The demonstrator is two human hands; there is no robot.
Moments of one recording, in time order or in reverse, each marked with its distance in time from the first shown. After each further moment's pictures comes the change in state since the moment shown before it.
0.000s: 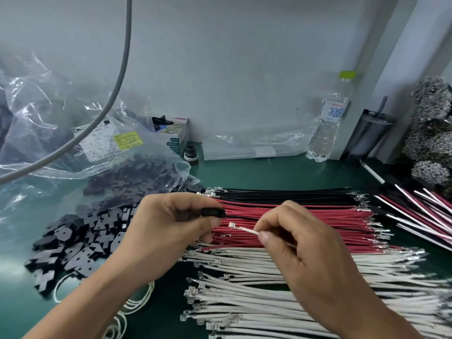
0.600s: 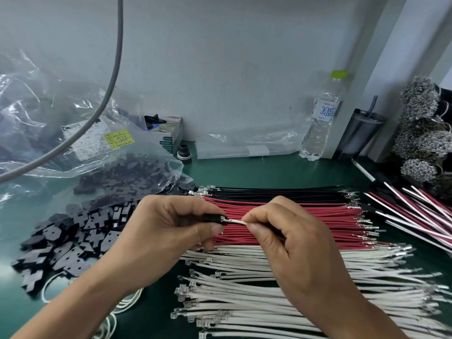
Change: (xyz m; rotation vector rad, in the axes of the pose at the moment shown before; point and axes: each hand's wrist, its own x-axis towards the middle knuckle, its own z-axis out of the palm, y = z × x) left_hand -0.006 0.009 0.005 -0.023 -0.130 0.026; right_hand 0.003 0.001 0.006 -0.026 0.121 -0.031
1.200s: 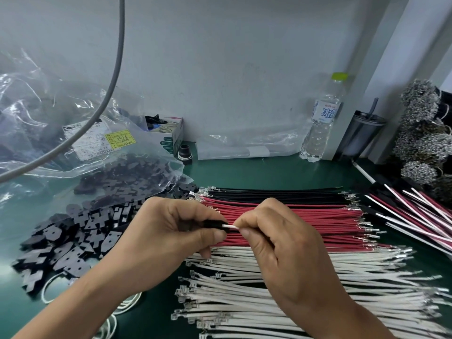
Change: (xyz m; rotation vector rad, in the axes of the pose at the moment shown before) left_hand -0.002 0.002 -0.001 0.080 -0.043 -0.008; right_hand 0.000 -0.003 0.010 -0.008 0.037 -0.121
